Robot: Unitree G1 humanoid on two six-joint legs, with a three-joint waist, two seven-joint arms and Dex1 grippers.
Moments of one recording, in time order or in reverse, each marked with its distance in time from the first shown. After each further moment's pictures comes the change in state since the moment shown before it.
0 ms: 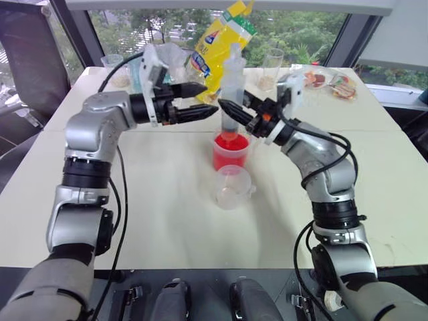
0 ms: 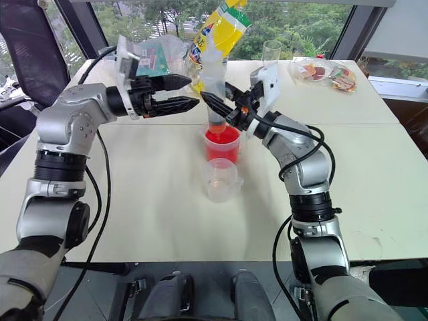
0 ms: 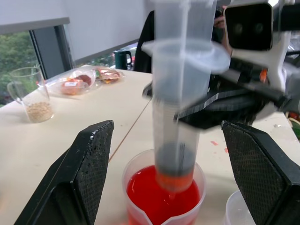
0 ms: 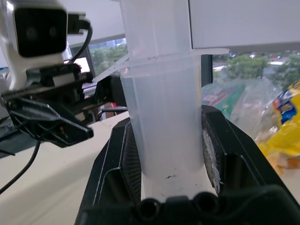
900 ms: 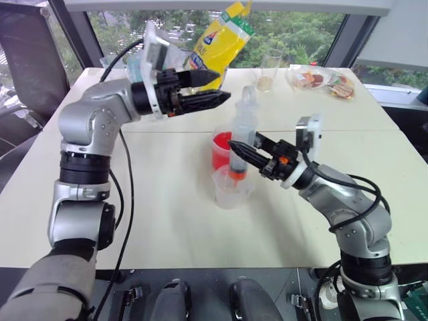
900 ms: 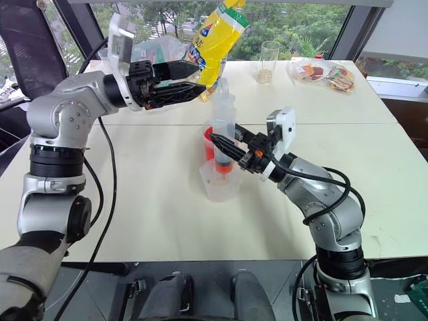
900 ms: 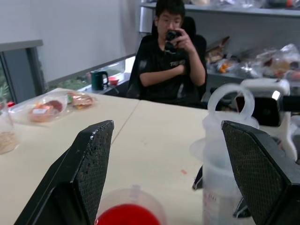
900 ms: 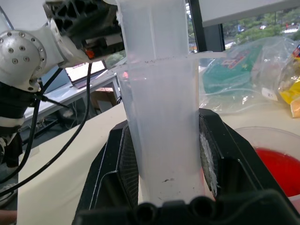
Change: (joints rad) left arm -0.065 -0.033 0.015 -0.079 -0.135 0.135 0.018; right arm 0.384 -0.081 0.020 -0.410 0.216 0.160 -0.095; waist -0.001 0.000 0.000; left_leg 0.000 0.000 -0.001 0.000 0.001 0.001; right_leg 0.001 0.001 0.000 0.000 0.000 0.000
